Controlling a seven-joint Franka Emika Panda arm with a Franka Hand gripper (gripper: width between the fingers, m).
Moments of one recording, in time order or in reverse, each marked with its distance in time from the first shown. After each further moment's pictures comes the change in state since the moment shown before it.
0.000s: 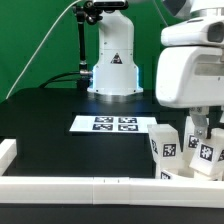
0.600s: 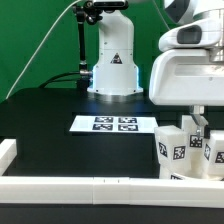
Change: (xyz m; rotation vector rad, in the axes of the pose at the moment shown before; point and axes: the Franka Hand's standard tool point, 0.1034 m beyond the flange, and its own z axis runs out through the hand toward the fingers) arm 0.004 -0.005 0.001 0.007 0.042 0.535
